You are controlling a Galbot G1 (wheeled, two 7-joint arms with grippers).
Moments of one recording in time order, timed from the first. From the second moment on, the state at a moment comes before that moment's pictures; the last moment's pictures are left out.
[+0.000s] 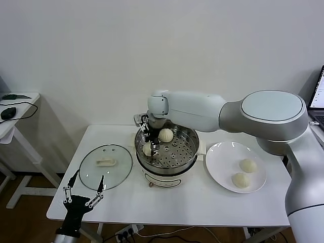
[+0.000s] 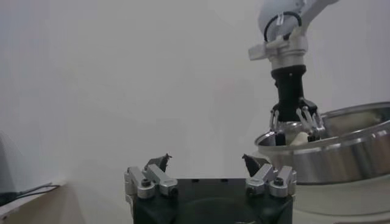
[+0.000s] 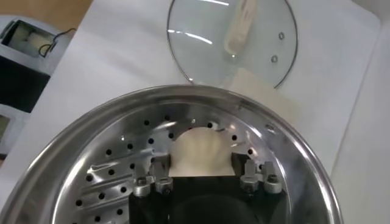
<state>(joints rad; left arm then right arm) 1.76 -1.38 -0.68 -2.09 0.07 -0.33 0.05 0.57 1.49 -1.52 0.94 0.63 -0.27 -1.00</state>
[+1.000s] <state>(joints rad) 1.75 -1.36 -0.67 -2.09 0.07 -0.31 0.05 0.68 0.80 -1.41 1.19 0.42 -0.11 -1.25</state>
